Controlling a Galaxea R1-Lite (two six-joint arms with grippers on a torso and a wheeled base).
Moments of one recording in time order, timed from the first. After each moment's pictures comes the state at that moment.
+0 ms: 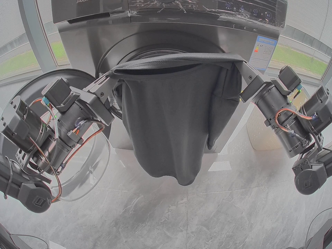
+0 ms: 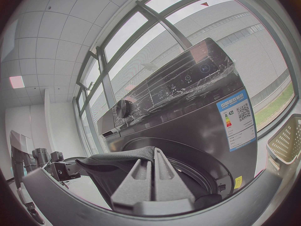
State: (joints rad) left arm -0.52 1.65 -0.58 -1.55 -0.13 -0.14; right arm 0.62 1.72 -0.73 -1.53 -0.07 0.15
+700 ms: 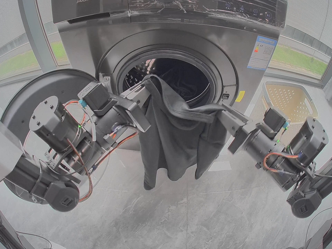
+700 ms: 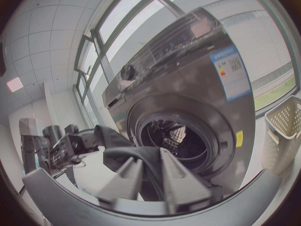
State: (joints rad) left arm -0.62 1.81 -0.70 -1.55 -0.13 -0.14; right arm 0.69 1.74 -0.51 -1.53 -0.07 0.19
